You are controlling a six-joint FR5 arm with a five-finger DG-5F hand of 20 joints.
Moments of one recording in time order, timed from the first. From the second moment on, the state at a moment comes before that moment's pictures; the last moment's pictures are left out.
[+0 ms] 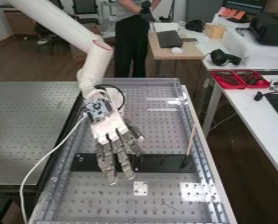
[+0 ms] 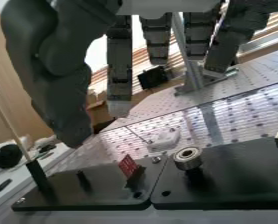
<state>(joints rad) 1.84 -2.28 -1.58 -2.92 -0.19 0.07</state>
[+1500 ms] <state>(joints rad) 1.81 -2.30 -1.57 -2.83 -0.23 -0.15</state>
